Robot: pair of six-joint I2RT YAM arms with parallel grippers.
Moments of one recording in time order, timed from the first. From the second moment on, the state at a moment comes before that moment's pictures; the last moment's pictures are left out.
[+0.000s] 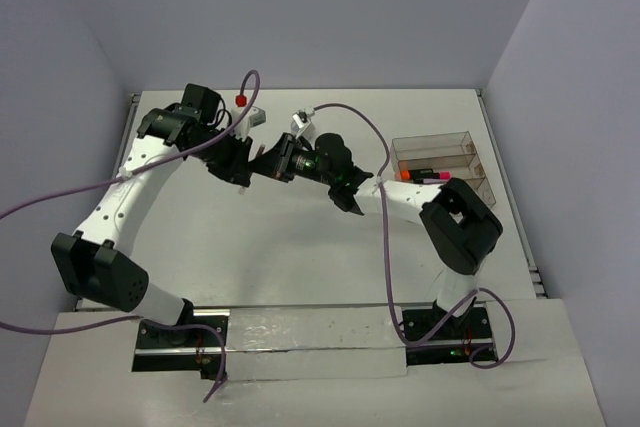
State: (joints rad) left arm -0.35 1.48 1.54 -1.15 0.42 0.21; right arm 0.79 1.78 1.10 0.69 -0.42 1.08
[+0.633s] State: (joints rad) left arm -0.30 1.62 1.55 -1.10 0.55 0.22; right arm 0.73 1.85 1.07 0.73 -0.44 1.21
